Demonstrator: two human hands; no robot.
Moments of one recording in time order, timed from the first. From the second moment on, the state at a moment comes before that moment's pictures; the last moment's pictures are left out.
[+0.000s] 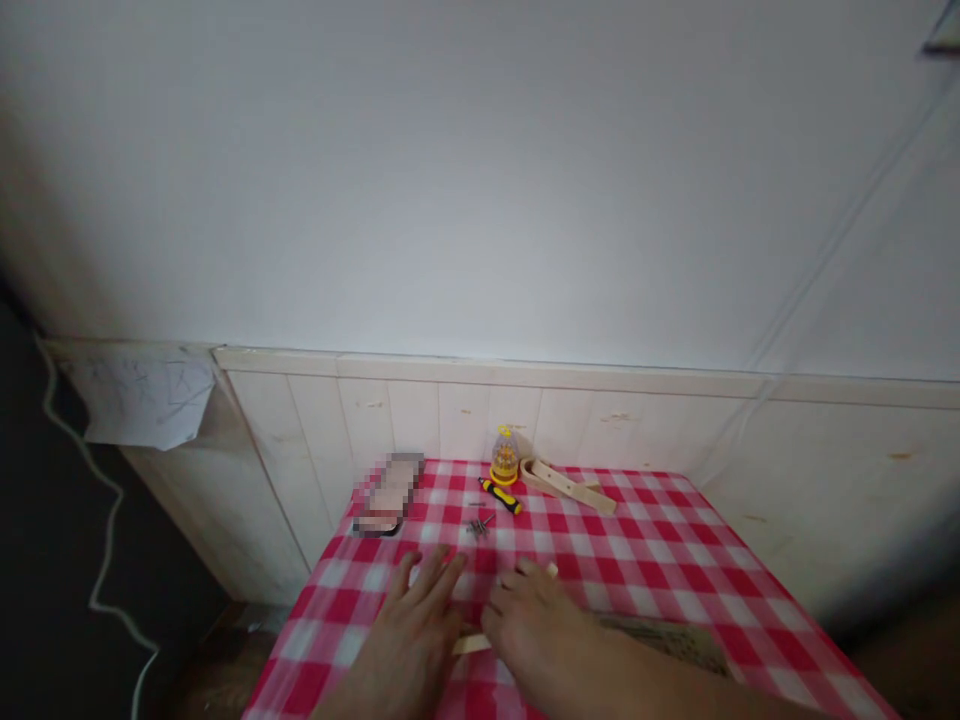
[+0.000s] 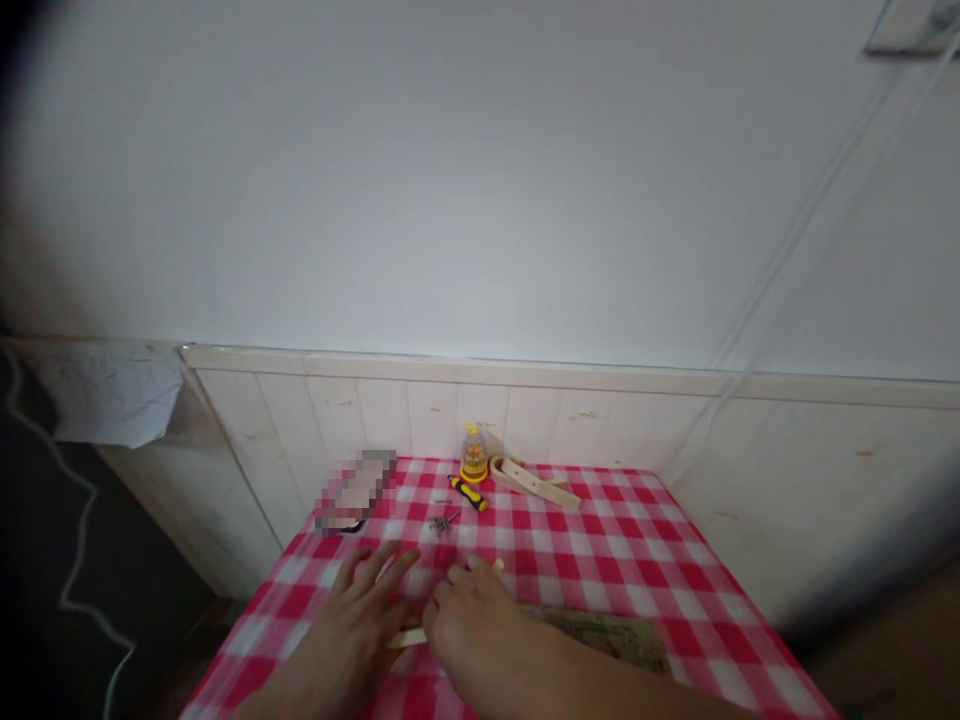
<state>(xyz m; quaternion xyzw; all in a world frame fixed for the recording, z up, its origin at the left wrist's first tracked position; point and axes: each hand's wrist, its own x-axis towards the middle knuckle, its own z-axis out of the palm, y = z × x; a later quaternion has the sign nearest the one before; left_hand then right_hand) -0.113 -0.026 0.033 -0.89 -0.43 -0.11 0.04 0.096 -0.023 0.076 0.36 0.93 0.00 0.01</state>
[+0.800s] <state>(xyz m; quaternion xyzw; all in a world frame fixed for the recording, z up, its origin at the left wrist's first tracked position) -0.144 -0.028 0.051 -0.90 -0.41 -0.11 -0.07 0.075 0.083 0.075 0.43 0.89 -0.12 -0.01</state>
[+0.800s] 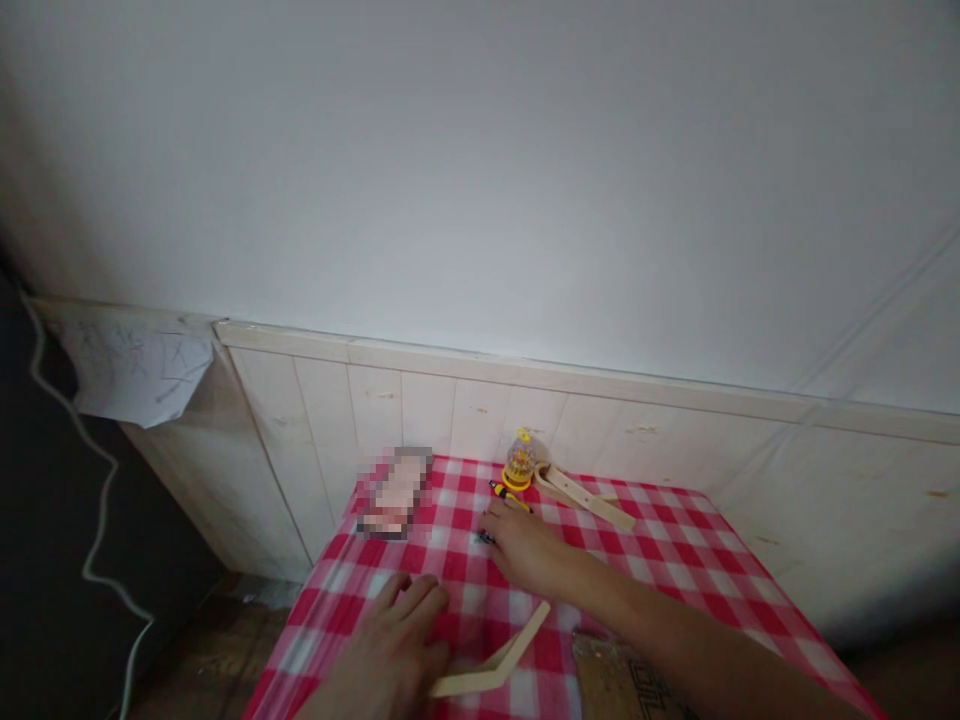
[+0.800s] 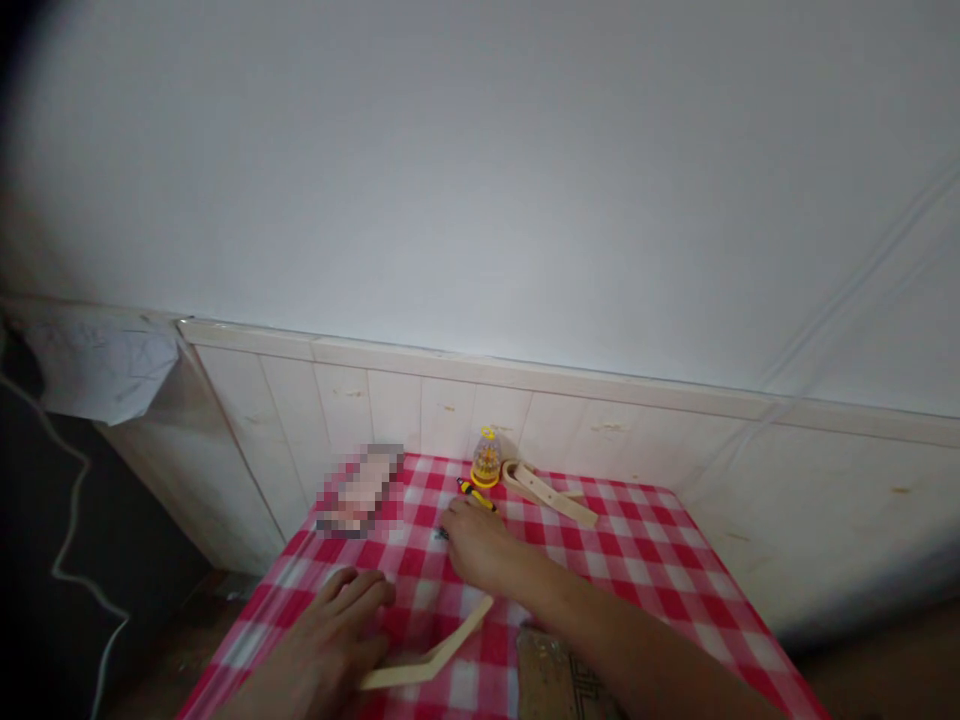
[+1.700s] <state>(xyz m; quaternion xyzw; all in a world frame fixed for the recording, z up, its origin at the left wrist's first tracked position) -0.163 -0.018 0.059 -0.85 -0.45 -0.26 -0.05 0.099 0.148 0.100 0.67 0.71 -0.07 -0.20</state>
